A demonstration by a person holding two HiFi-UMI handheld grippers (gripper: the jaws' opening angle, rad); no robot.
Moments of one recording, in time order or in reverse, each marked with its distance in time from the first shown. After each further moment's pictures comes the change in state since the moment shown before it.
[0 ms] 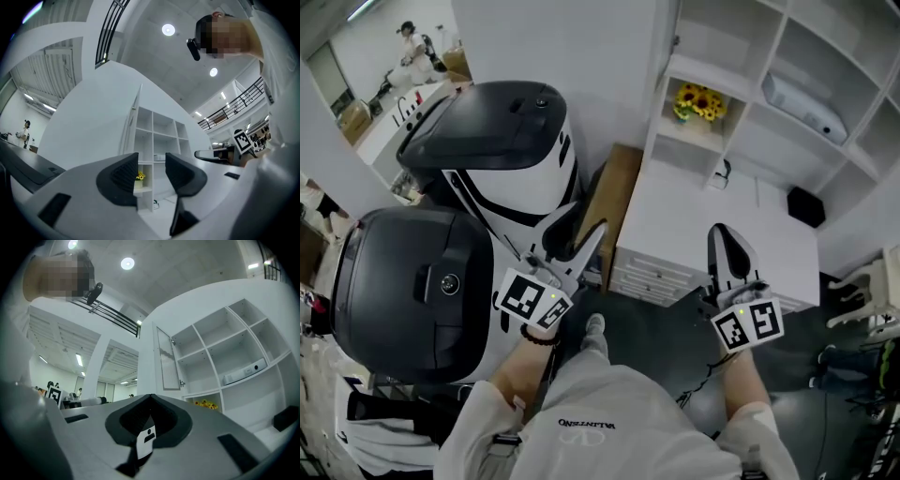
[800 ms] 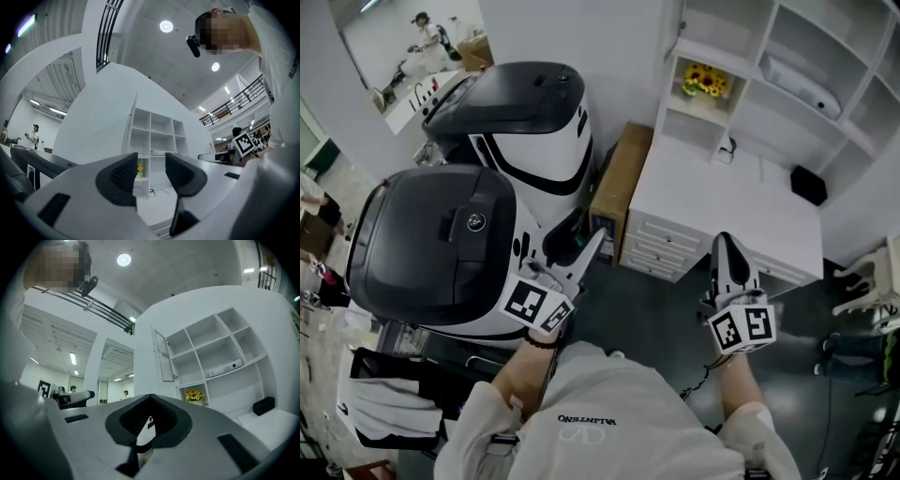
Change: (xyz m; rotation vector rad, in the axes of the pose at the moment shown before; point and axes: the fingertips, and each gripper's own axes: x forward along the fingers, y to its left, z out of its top) left arm -0.129 -0.085 0.031 0.012 0.067 0.065; right arm -0.130 0.069 -0.010 0.038 0.059 -0.114
